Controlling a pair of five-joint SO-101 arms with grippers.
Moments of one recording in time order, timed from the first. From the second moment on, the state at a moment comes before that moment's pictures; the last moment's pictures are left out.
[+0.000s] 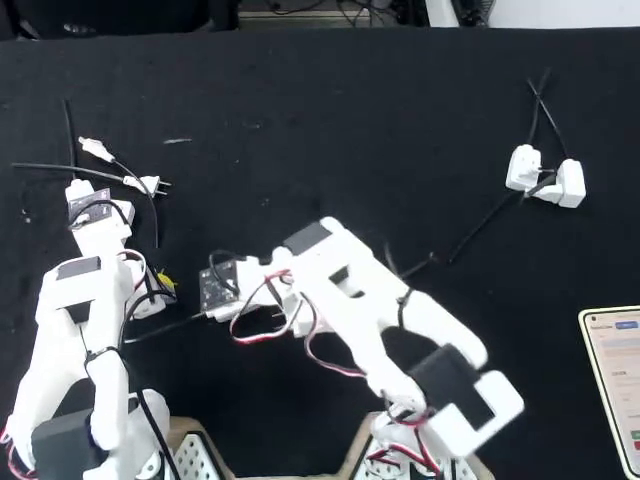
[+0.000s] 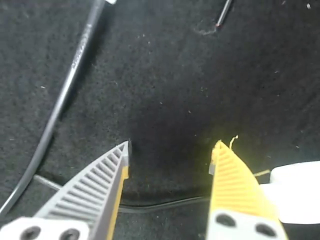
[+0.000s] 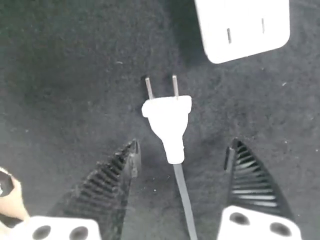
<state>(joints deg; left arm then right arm) -21.2 -25.6 59.7 50.0 0.7 -35.3 -0.6 34.9 68.0 63.4</state>
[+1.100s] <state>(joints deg) -21.2 -25.6 60.7 50.0 0.7 -35.3 3.1 31.6 64.0 43.9</state>
